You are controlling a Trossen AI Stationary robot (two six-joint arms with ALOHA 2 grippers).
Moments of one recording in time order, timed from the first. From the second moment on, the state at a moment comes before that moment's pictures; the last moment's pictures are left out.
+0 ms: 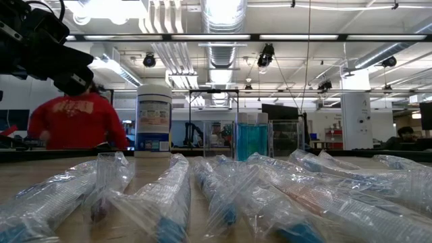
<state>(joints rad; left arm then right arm) -0.12 0.13 0.01 0.01 0.03 -0.24 1.08 1.95 1.57 -1.34 -0.11 2.16</state>
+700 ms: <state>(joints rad) -0.13 0.13 0.01 0.01 0.03 -0.24 1.08 1.95 1.54 -1.29 -0.11 2.15</state>
